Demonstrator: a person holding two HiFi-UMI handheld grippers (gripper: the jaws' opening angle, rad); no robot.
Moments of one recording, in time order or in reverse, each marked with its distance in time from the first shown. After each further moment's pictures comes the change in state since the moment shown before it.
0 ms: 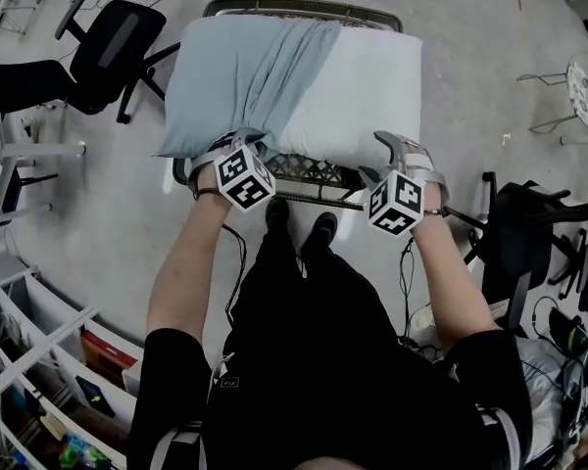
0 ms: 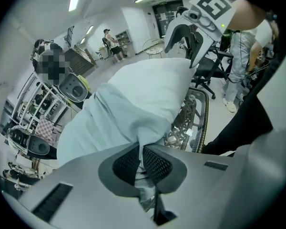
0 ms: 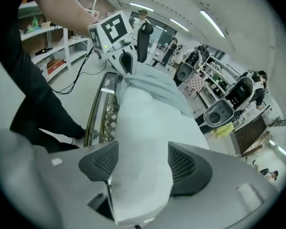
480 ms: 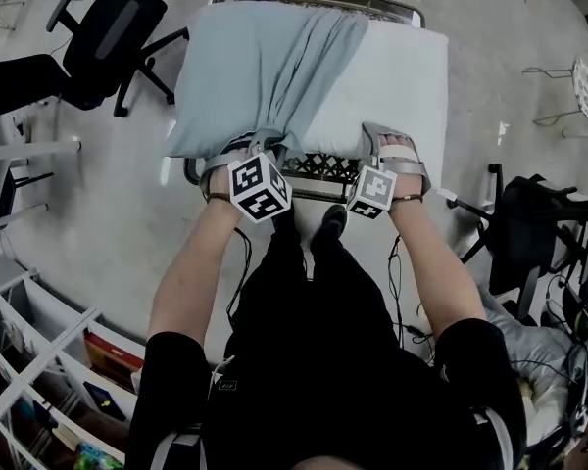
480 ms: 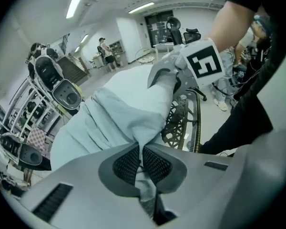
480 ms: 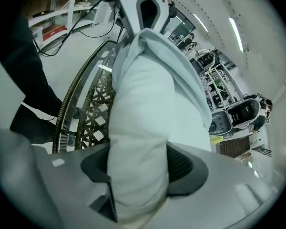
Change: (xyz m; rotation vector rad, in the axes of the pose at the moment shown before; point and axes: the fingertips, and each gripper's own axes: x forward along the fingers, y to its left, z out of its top) left arm -0.003 0.001 -0.019 0.056 -0.124 -0.078; right arm 0.105 0.023 0.033 -0.225 0.168 -0.142
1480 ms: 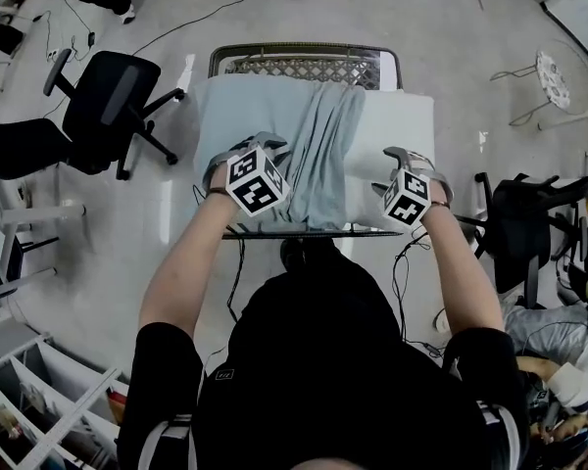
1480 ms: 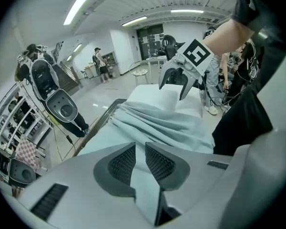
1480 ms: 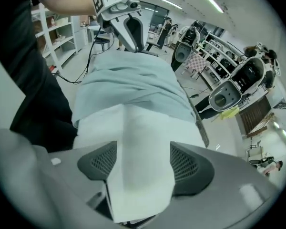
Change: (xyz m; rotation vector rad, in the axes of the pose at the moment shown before) left arm -0.029 0.100 0.040 0.073 -0.128 -0.128; right arm -0.050 -0.054 -0.021 0.350 0.017 0.261
